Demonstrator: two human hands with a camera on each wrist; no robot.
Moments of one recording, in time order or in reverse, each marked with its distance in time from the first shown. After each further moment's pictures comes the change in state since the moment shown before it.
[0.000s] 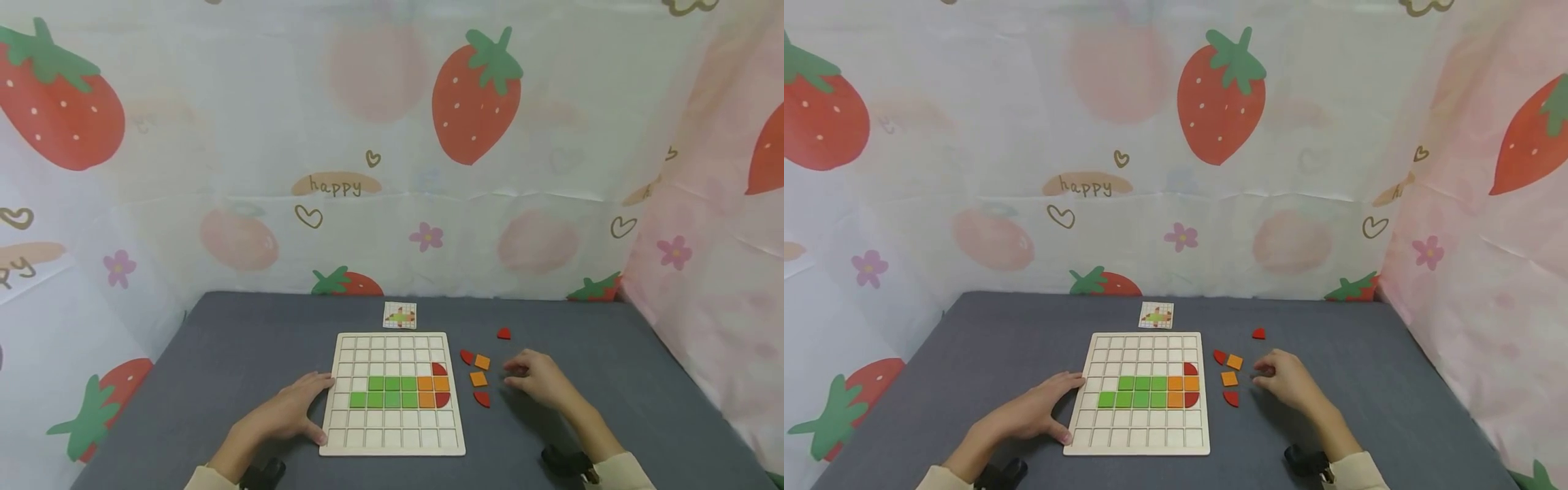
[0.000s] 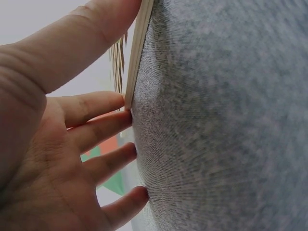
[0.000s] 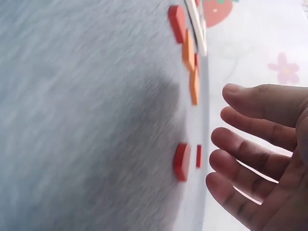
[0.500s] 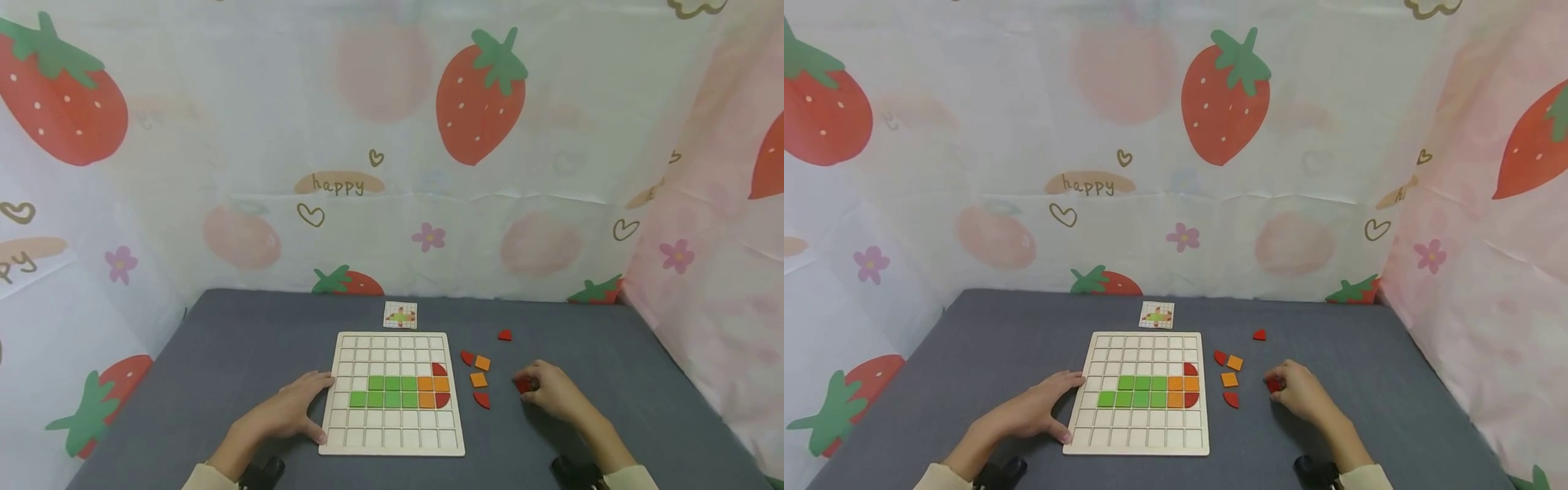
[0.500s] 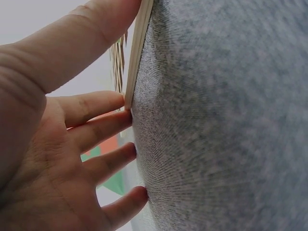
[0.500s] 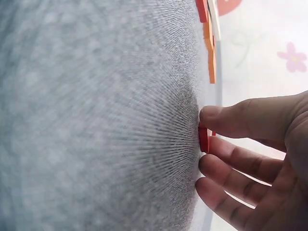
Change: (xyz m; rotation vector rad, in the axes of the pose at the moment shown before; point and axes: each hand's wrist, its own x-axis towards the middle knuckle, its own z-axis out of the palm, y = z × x) left_hand -0.001 -0.001 0.000 -0.014 0.008 0.017; right_hand -0.009 0.014 0.000 -0.051 -0.085 0.109
